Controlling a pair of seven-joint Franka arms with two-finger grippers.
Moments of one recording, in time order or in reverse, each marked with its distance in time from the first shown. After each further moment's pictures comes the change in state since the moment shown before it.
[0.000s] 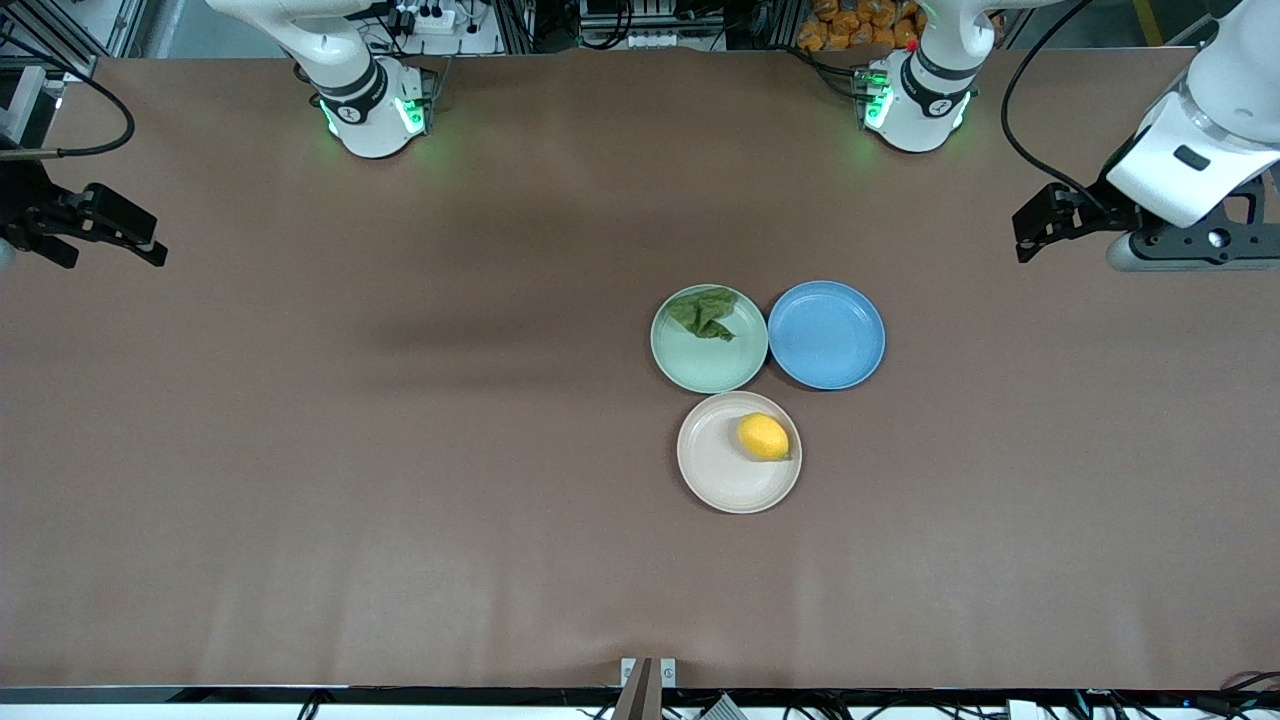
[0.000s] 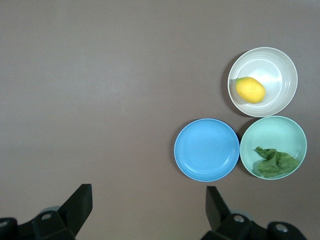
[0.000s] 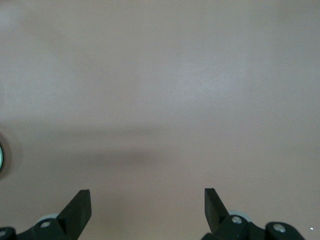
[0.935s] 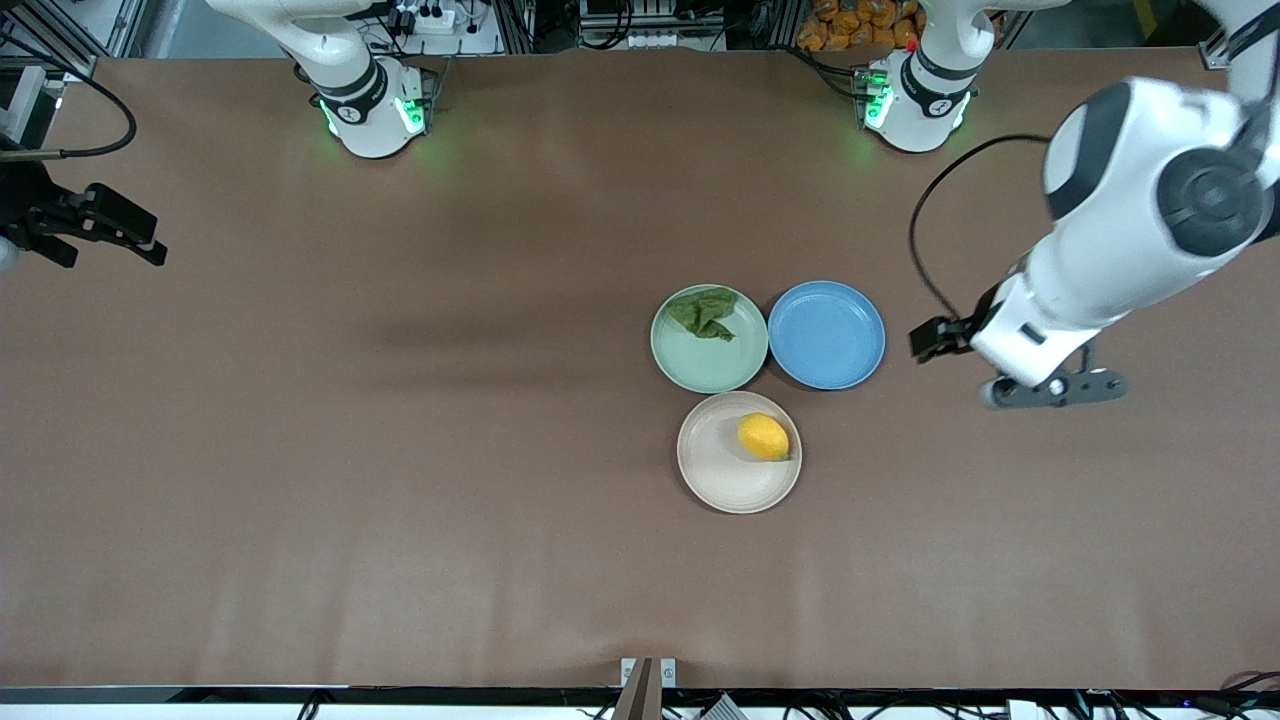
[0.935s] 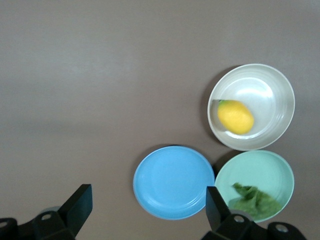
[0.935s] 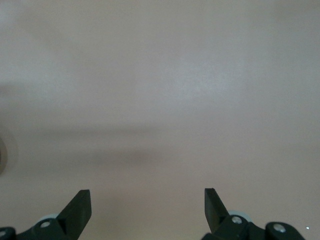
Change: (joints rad) left arm -0.109 0.299 -0.003 0.029 -0.006 0.223 -0.229; right arm -0.004 -0.003 0.001 -0.007 -0.006 0.006 -0.009
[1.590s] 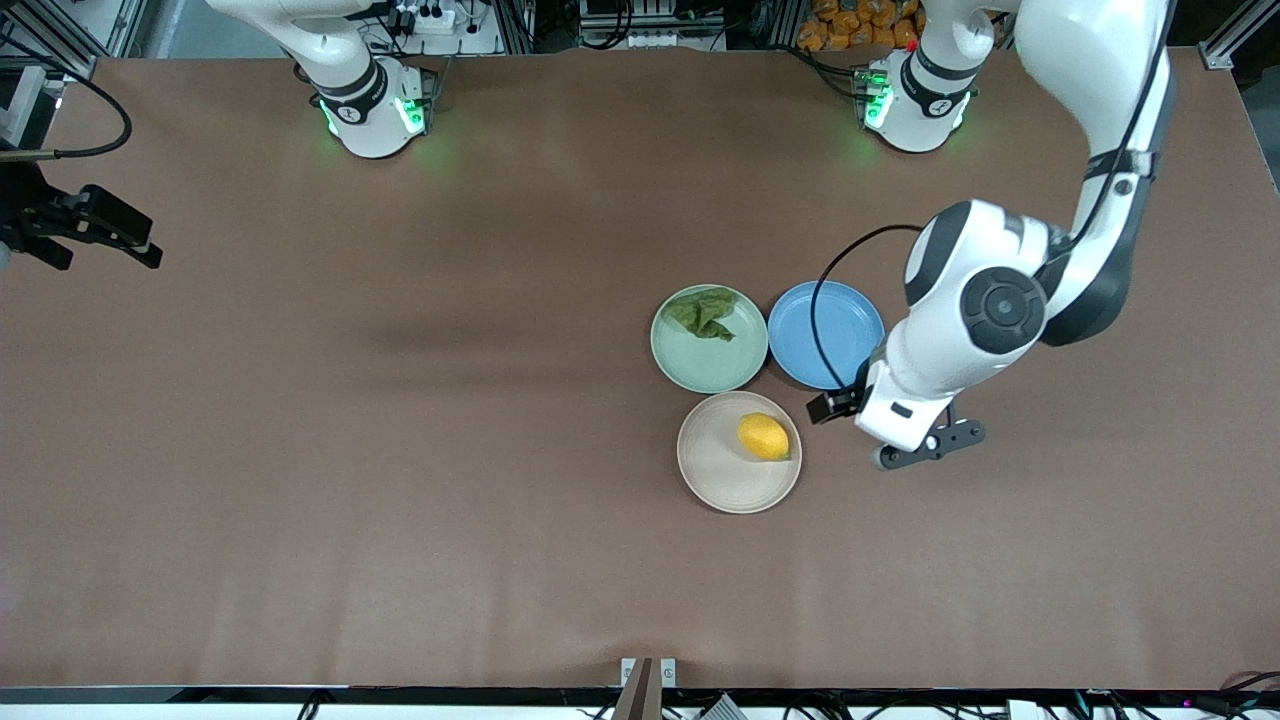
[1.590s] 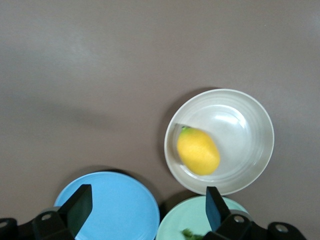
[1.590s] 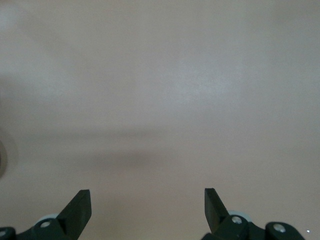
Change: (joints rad) left arm -0.099 0.204 0.000 0.004 0.000 0.251 -0.312; right arm -0.002 -0.001 0.000 0.001 0.001 0.012 -0.001
